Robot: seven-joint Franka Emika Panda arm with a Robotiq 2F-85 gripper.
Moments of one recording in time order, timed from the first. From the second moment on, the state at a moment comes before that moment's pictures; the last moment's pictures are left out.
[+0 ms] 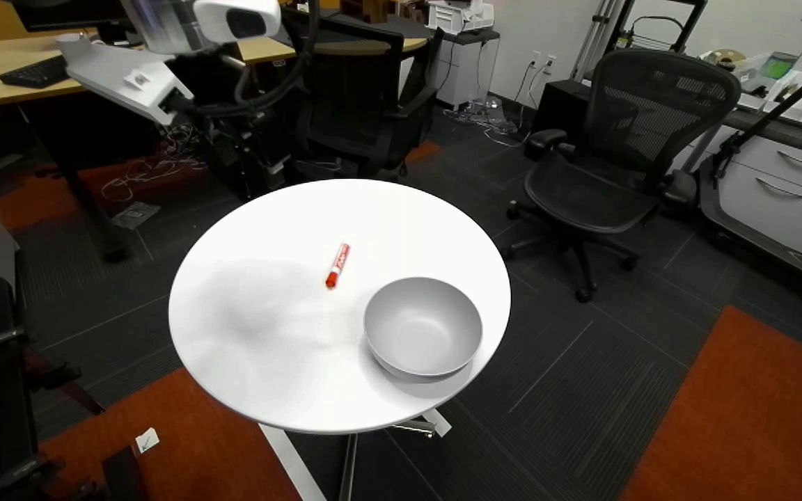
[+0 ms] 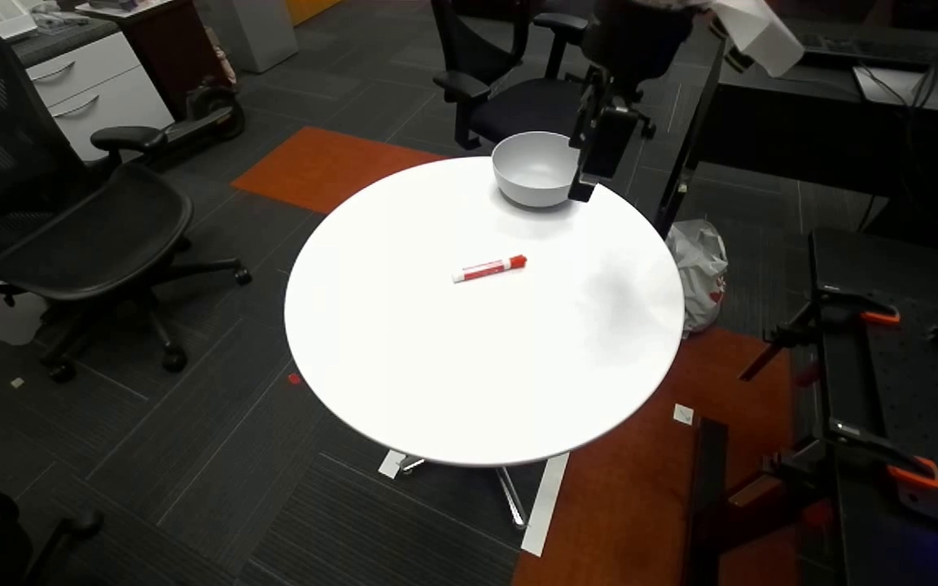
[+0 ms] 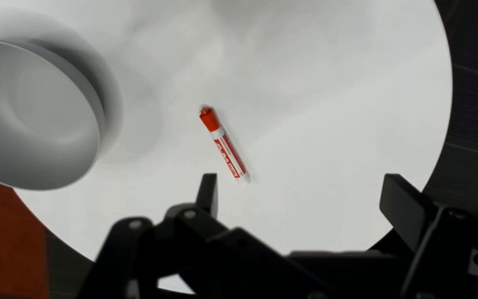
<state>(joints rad) 0.04 0.00 -0.05 -2.40 0.05 2.58 -0.31</state>
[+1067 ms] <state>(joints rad) 0.02 0.19 -0.02 -2.30 0.05 2.63 -0.31</state>
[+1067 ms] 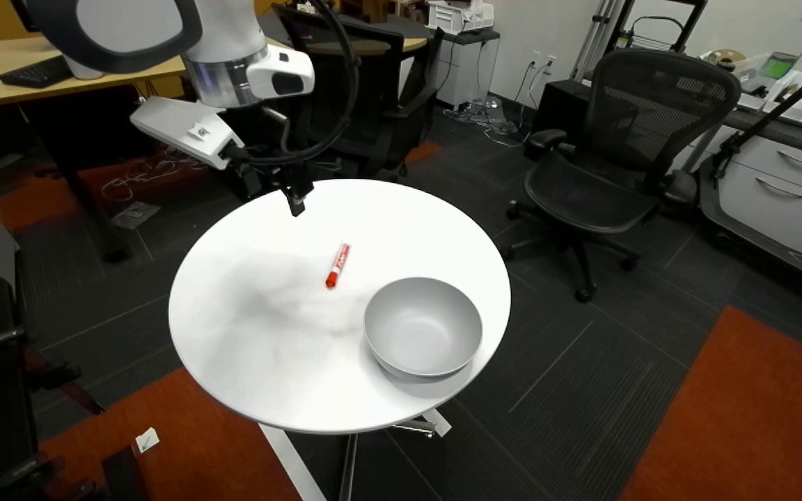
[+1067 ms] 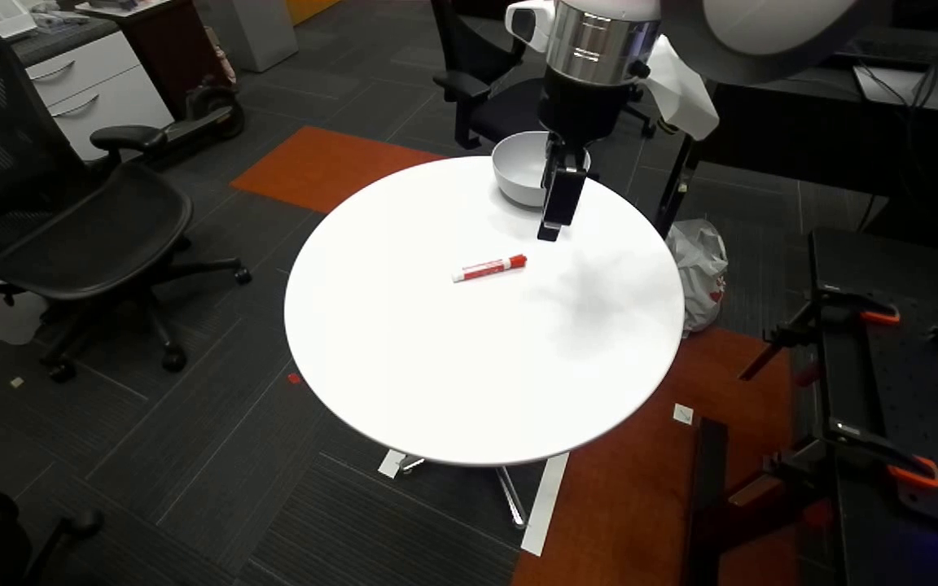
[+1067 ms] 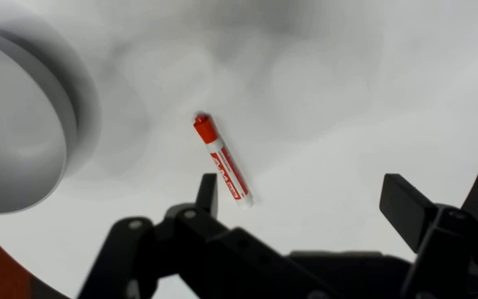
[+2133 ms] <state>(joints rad) -0.08 0.42 0.06 -2.09 0.02 2.62 -0.58</state>
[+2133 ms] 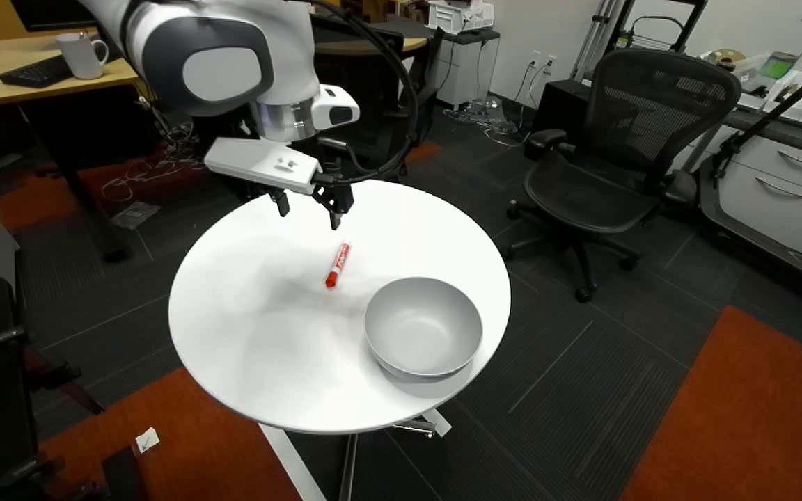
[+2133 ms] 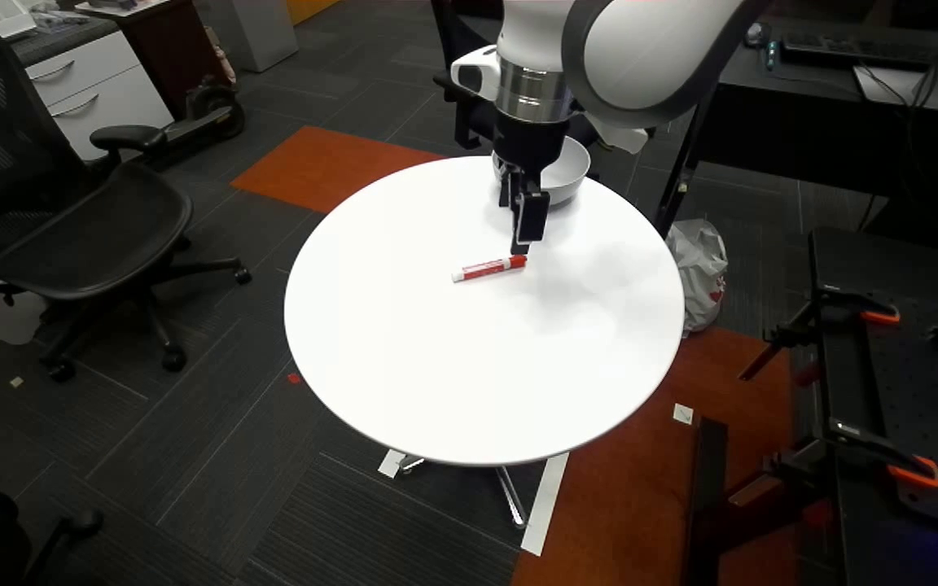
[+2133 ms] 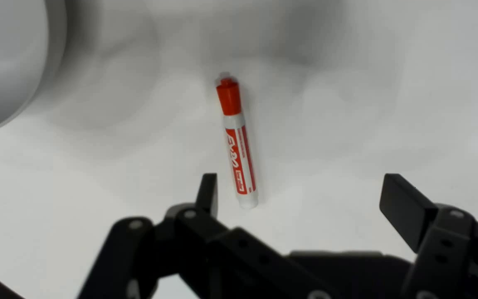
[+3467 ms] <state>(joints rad) -0.12 0.71 0.07 -1.80 -0.04 2.52 -0.64</state>
